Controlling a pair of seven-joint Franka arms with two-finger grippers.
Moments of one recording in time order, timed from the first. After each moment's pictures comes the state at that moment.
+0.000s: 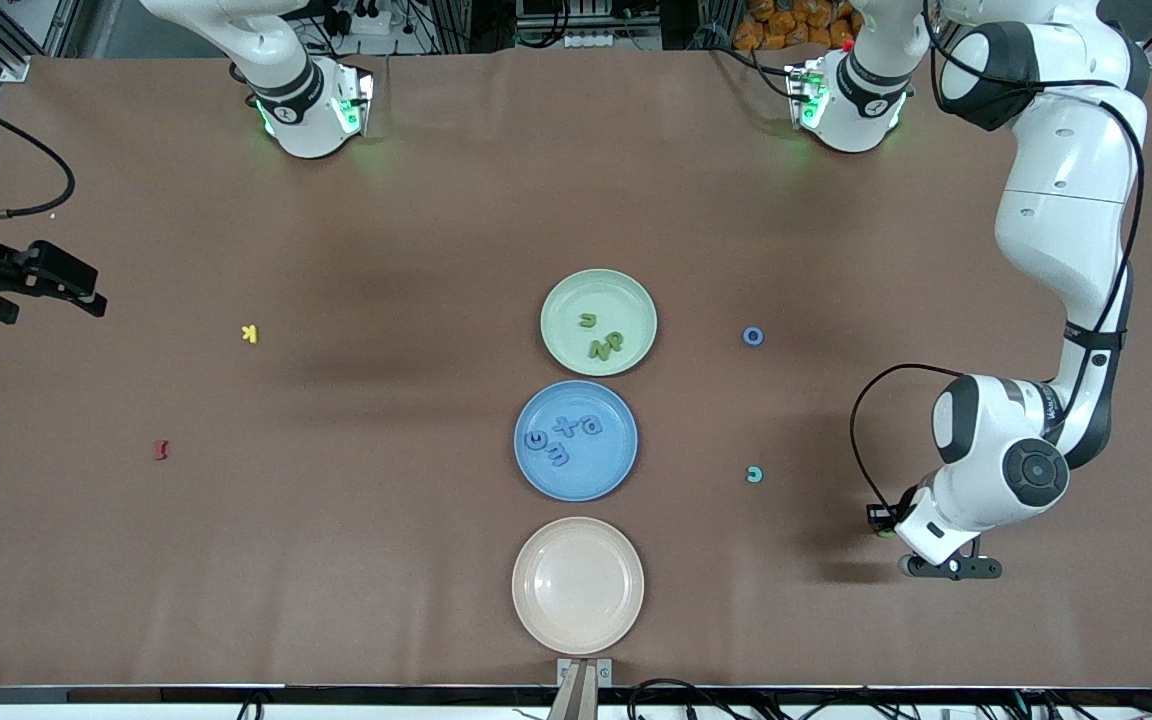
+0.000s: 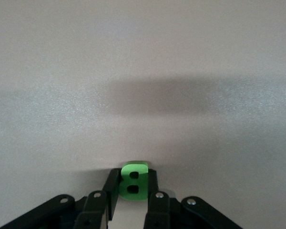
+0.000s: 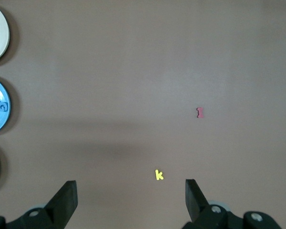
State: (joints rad) left arm 0.09 0.98 -0.23 -1.24 0.22 2.29 -0.13; right arm 0.09 0.06 -0.13 -1.55 0.04 1.67 -0.09
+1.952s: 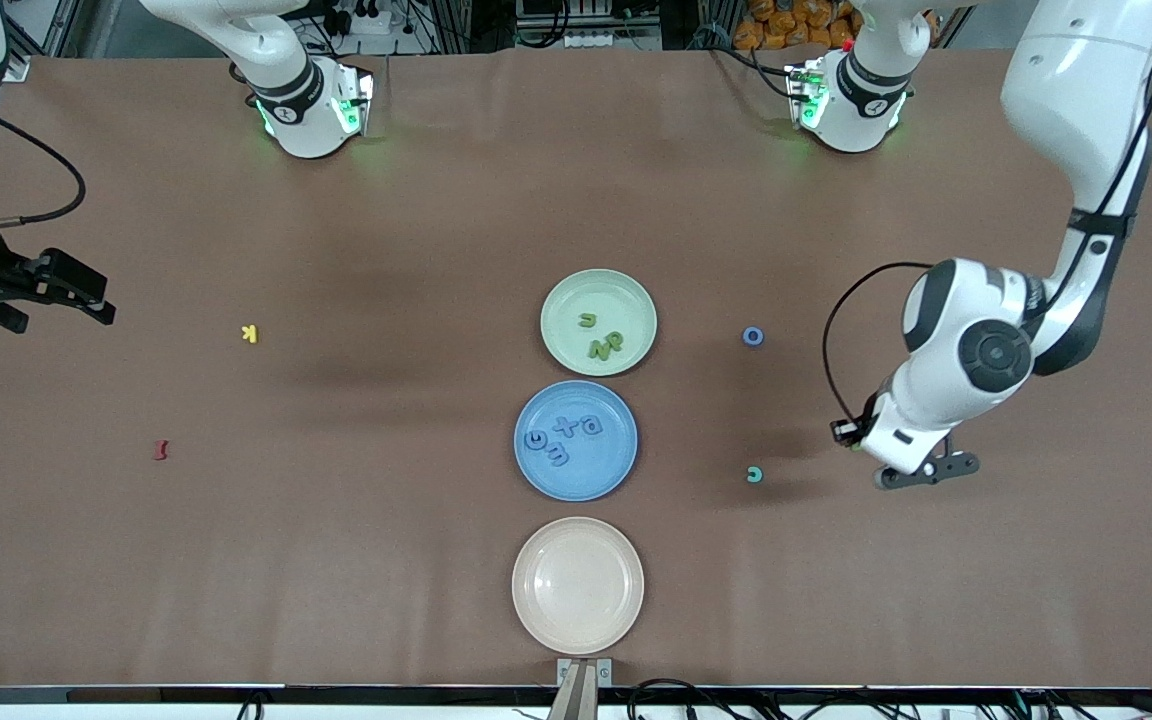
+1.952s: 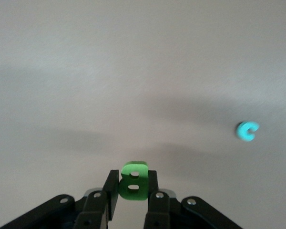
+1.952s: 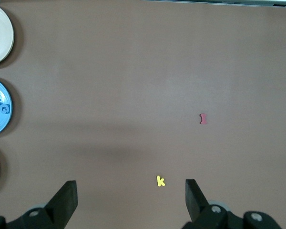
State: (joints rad) left arm 0.10 0.49 -0.32 -1.80 0.21 2.27 -0.48; right arm 0.10 0.05 -0.12 -1.58 0.05 1.72 -0.10
